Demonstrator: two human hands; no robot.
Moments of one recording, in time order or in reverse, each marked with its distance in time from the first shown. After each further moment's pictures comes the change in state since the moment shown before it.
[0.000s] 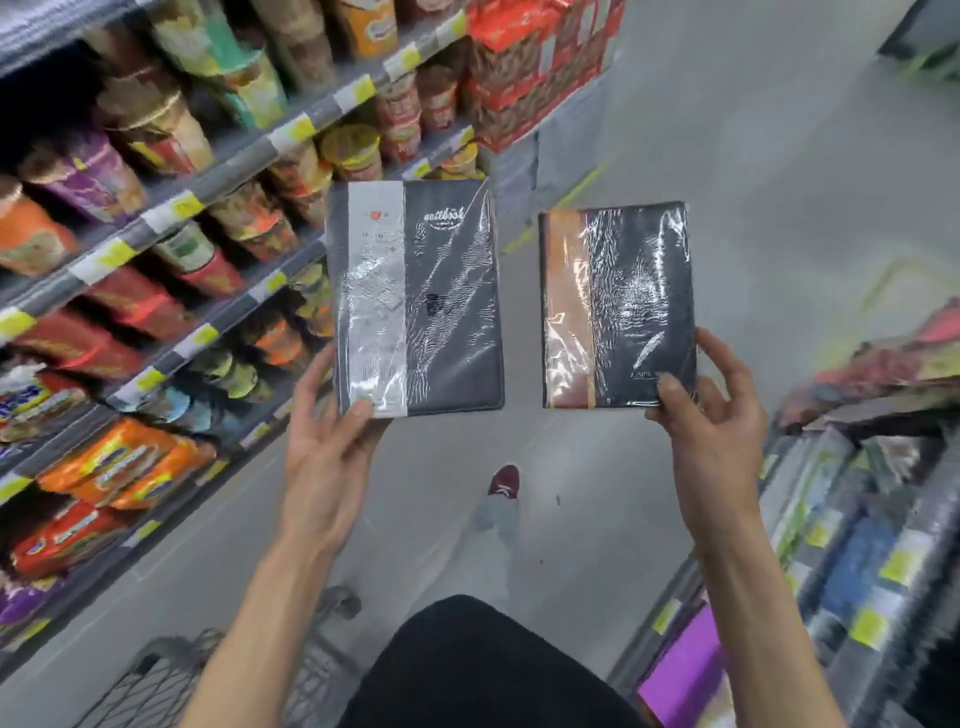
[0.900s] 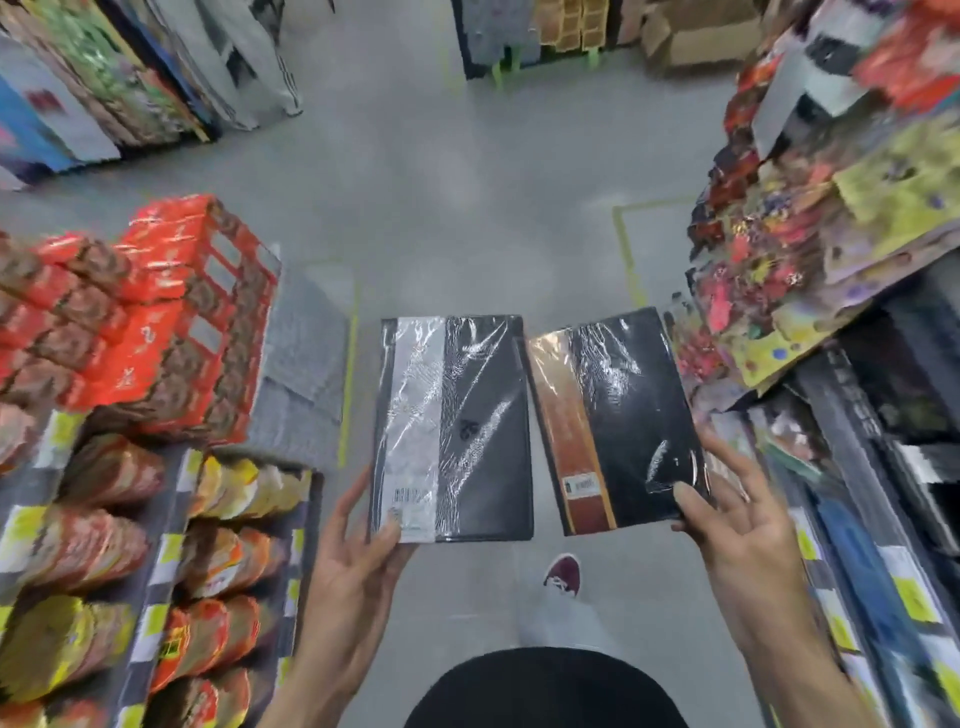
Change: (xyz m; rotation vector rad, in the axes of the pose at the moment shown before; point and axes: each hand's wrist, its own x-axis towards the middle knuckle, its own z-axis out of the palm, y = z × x) left_hand 0.307 -0.119 0.392 0.417 -0.670 -0.463; right_hand 0.274 -0.023 -0.123 0.232 0.653 0.060
